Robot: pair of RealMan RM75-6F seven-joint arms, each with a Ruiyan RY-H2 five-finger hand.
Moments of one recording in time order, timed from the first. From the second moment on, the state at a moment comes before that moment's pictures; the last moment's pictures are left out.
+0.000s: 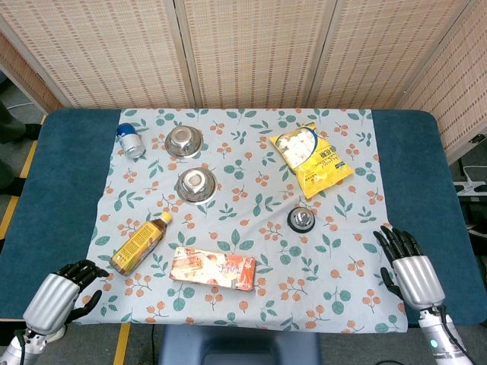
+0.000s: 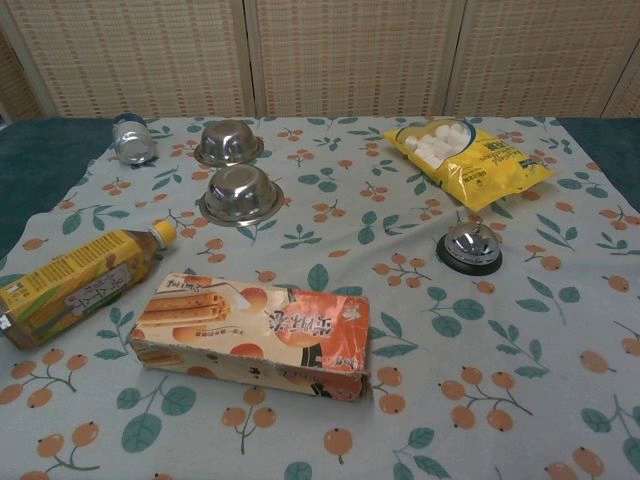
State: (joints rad) left arm -0.14 -1.17 0.11 -1.52 1.85 1.58 -0.01; right arm 0.10 -1.21 -0.02 -1.61 -1.58 1.41 -0.21
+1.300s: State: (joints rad) left arm -0.14 -1.16 0.11 -1.53 1.86 1.58 -0.03; right arm 0.58 -1.62 0.13 -1.04 -1.57 0.93 -0.03
